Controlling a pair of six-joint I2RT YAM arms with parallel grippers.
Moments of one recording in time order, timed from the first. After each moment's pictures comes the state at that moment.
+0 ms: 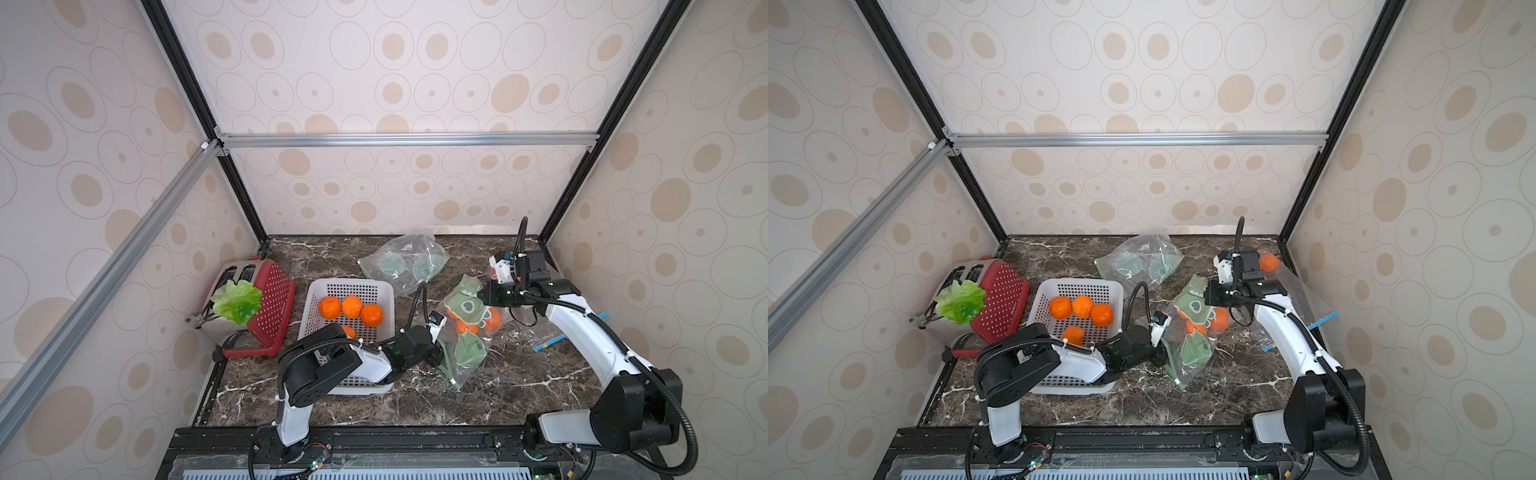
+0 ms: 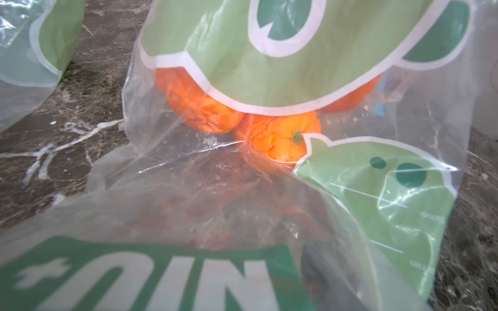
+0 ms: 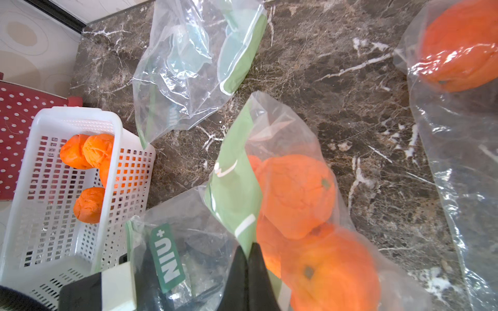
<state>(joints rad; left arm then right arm) -1.01 1.92 0.81 0.63 -0.10 -0.30 0.13 1.35 1.10 -0.66 -0.36 0.22</state>
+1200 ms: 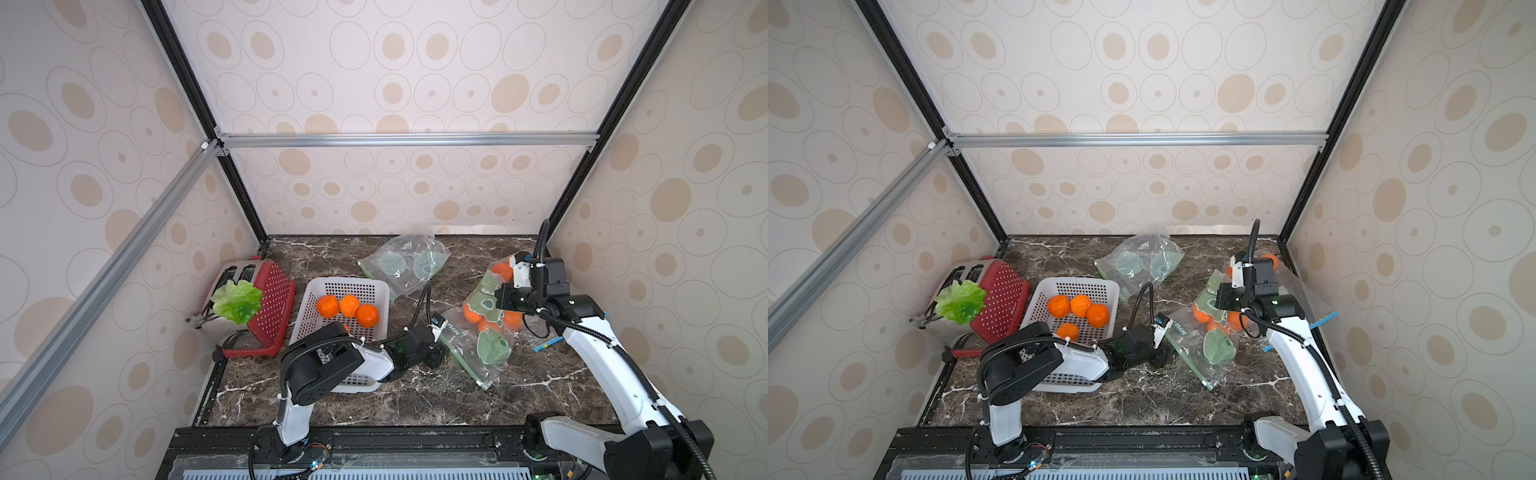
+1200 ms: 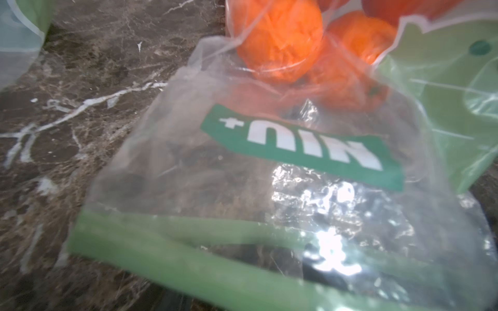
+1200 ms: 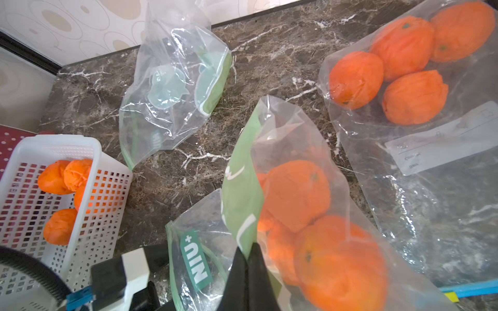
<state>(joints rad) -1.00 1.94 0.84 0.52 -0.08 -0.28 0.13 1.15 1.06 -0.68 -0.16 0.26</state>
